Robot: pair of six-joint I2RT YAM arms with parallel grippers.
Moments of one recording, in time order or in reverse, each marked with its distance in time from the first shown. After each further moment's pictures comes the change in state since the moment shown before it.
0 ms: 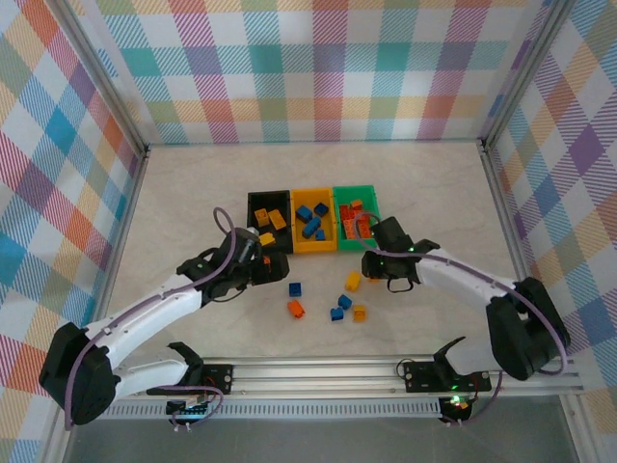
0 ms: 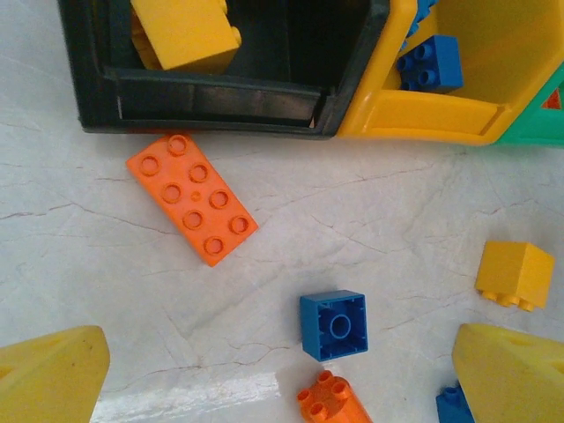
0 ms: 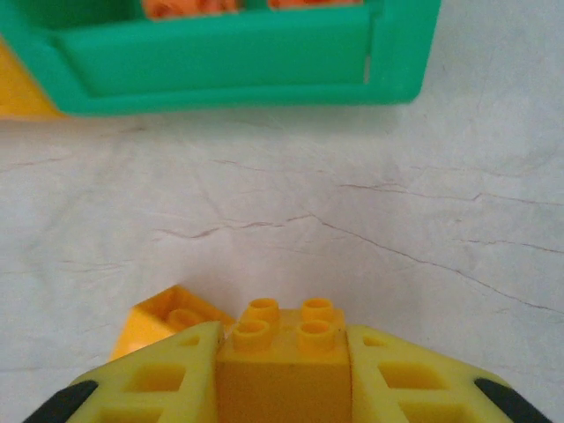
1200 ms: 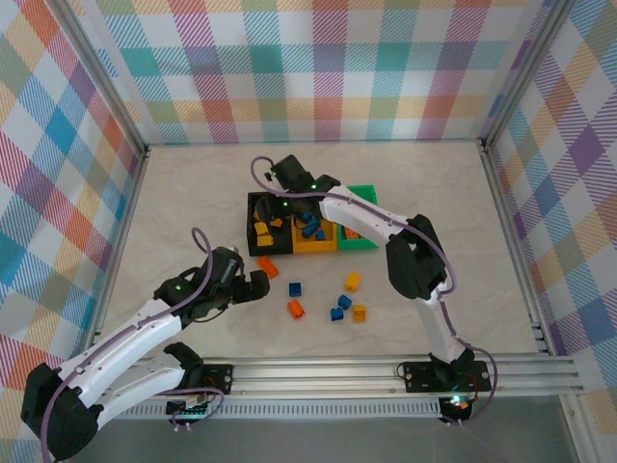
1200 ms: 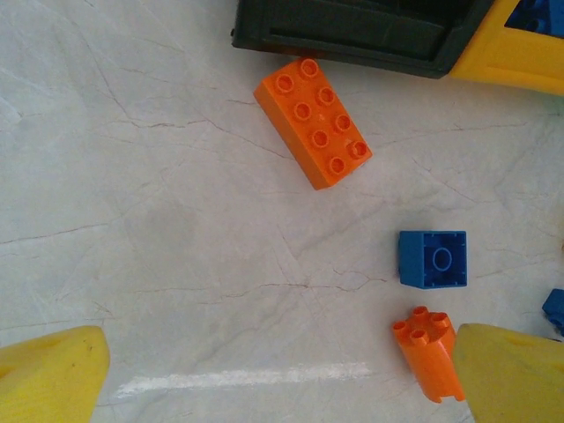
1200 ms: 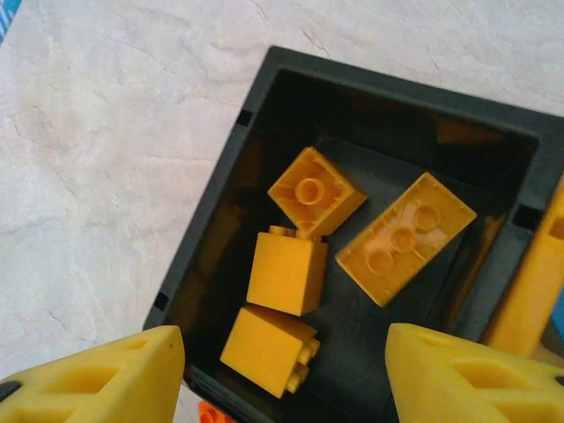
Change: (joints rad) left arm 0.017 -0.219 -0.110 -0.180 -0.052 -0.008; right arm 0.214 0.822 1.136 -0.101 -0.140 -0.106
